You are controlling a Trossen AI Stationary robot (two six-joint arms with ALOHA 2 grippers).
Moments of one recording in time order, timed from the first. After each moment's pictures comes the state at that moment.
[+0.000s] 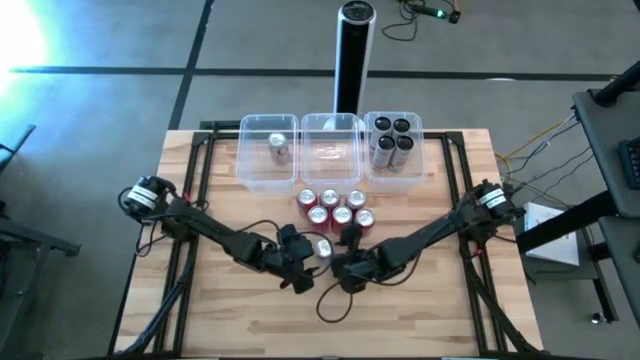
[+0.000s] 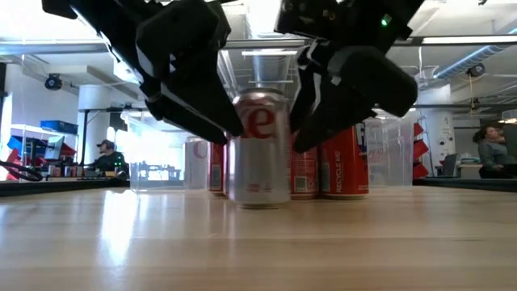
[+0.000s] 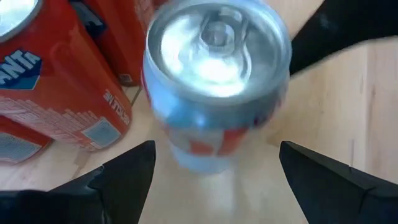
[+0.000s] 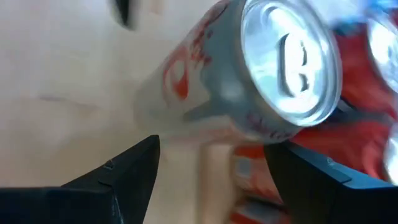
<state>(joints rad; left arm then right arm) -0.41 1.72 0.99 -0.16 -0.47 -0.61 0.40 1.94 1.29 -0.48 0.52 0.06</state>
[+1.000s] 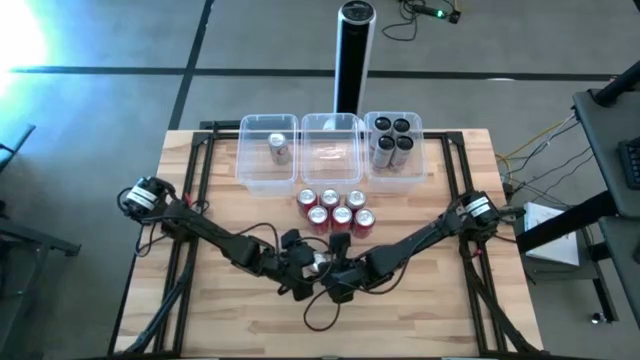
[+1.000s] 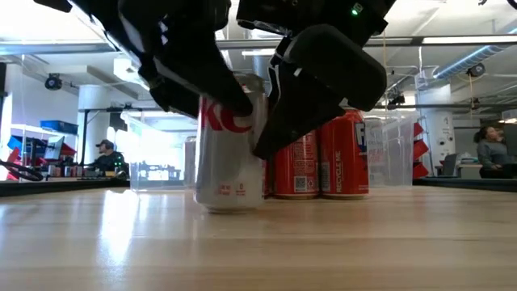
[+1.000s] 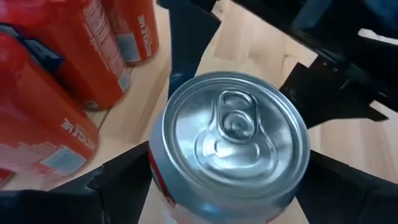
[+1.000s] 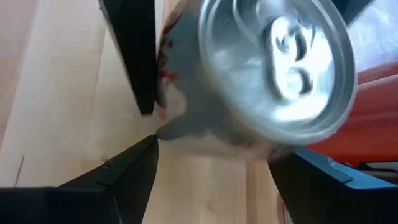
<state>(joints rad) -0.44 1.72 0.99 -0.05 -0.46 -0.54 0.40 2.05 1.43 -0.47 0.48 0.12</state>
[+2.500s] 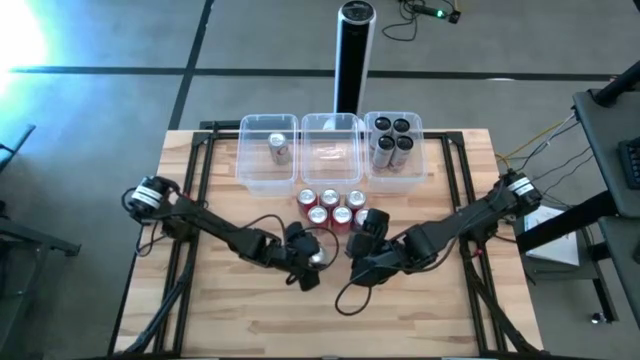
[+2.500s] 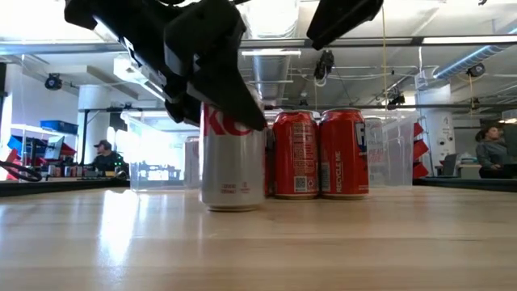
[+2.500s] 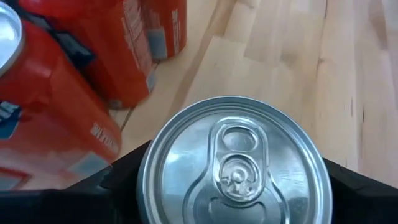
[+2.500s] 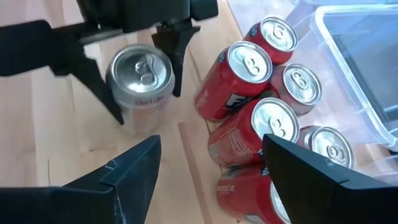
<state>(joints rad) -0.36 1.75 1.00 -0.07 -0.43 -0.56 0.44 1.71 1.43 -0.82 0.60 0.48</state>
